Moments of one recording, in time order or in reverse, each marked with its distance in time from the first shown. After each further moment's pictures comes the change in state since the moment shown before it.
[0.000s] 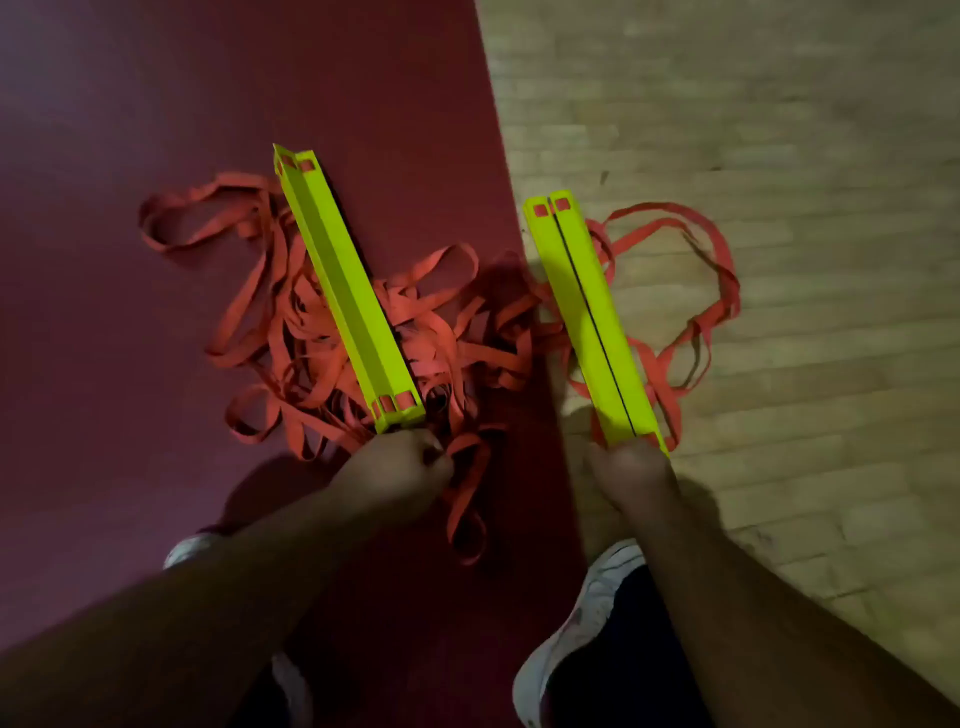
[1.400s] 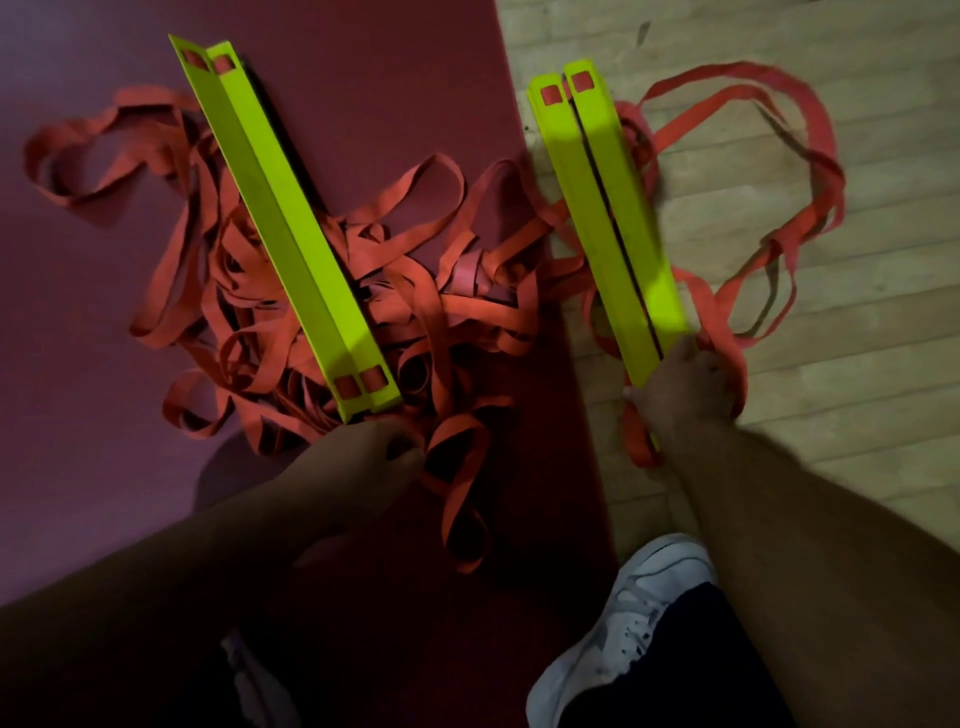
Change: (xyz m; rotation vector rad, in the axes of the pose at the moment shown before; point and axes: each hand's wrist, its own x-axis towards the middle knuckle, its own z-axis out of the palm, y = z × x) left_hand 0.070 -0.026 0.033 0.121 -0.119 -0.059; right_hand 0.161 0.022 0.034 -0.374 0.170 0.035
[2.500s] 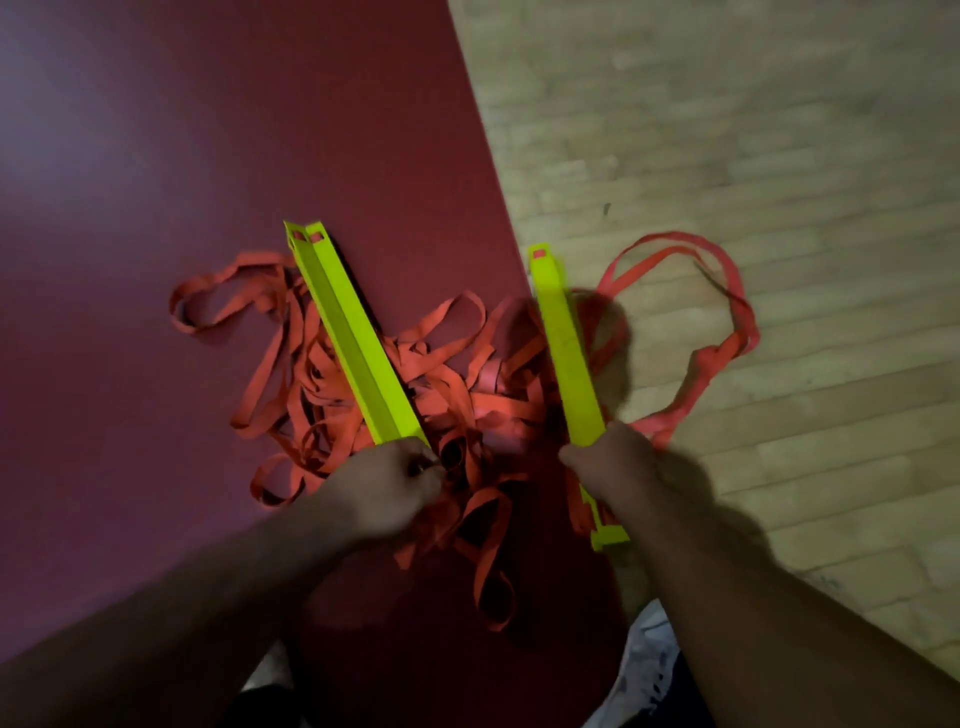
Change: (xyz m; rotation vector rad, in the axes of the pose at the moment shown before) left_hand -0.057 0.027 -0.080 -0.095 0.113 0.040; right_hand -0.115 -0.053 -0.080 0.523 -0.079 -0.093
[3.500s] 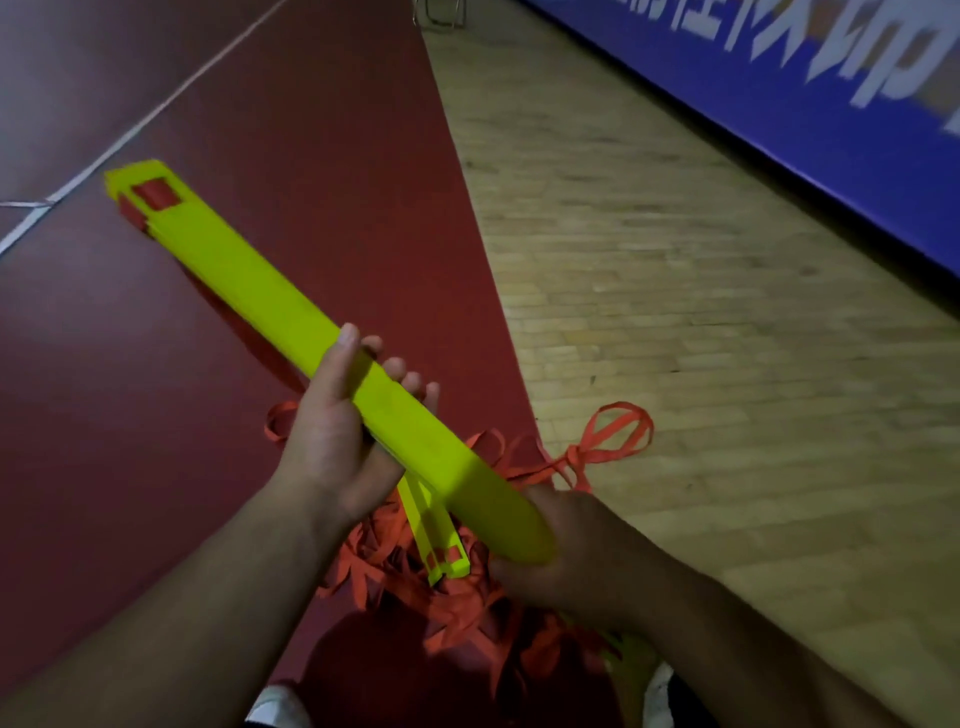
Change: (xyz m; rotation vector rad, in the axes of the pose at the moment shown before) left_hand -0.178 0.068 -0.161 -1.888 0.224 0.490; right_hand -0.272 -0.108 -0.132 -0.103 -0.192 -0.910
